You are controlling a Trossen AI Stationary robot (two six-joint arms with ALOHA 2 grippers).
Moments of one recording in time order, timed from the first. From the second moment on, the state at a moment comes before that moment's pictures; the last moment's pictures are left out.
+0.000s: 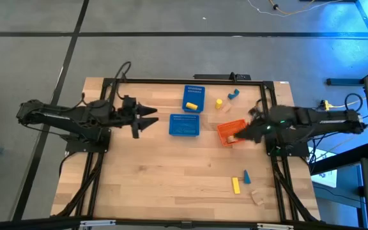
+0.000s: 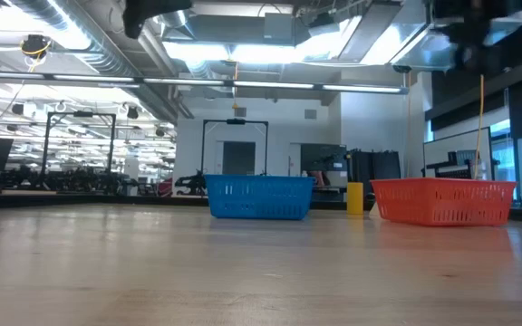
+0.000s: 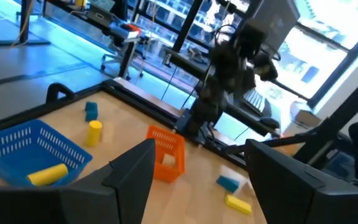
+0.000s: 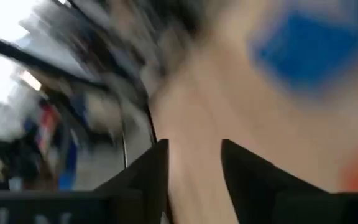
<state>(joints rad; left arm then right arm) -0.08 0.79 0.68 0.12 -0.30 -0.47 0.07 0.63 0.65 -0.41 -0.10 1.02</state>
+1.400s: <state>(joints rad) -0.03 0.69 0.67 0.04 -0.12 -0.47 0.63 1.71 0.88 -0.59 -0.14 2.11</state>
